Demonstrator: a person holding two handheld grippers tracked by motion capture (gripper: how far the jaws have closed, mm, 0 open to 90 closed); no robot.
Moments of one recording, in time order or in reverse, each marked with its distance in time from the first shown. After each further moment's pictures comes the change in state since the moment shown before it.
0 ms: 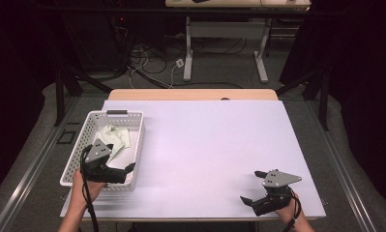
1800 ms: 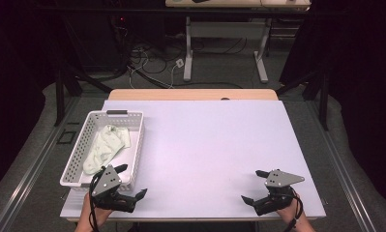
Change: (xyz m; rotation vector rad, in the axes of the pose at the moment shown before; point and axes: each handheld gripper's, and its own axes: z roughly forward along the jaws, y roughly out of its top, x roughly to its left) left arm -0.060 -0.036 -0.009 -0.098 -0.133 0.107; right arm -0.001 0.000 -0.004 -0.025 0.000 0.014
